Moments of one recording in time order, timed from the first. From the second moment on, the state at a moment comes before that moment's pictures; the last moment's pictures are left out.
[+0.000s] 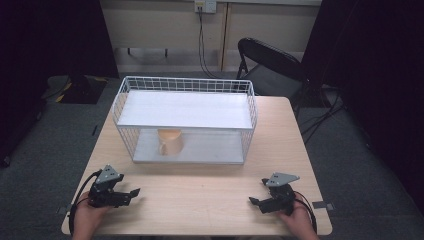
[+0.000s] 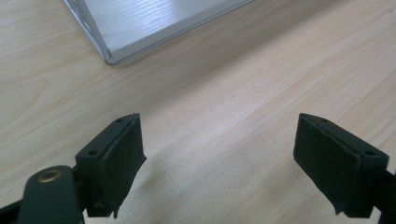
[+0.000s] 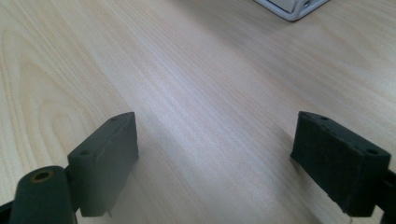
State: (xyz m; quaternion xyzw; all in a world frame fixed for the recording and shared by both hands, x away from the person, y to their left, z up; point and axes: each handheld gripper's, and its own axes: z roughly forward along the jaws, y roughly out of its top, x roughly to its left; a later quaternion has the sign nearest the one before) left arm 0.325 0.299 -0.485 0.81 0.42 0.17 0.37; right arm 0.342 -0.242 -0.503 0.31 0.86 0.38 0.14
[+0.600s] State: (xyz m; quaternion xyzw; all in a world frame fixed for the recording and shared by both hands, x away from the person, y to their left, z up) left arm 0.325 0.298 -0.497 0.83 0.41 0.16 0.33; right arm 0.342 -0.242 -0.503 0.31 0.86 0.38 0.14
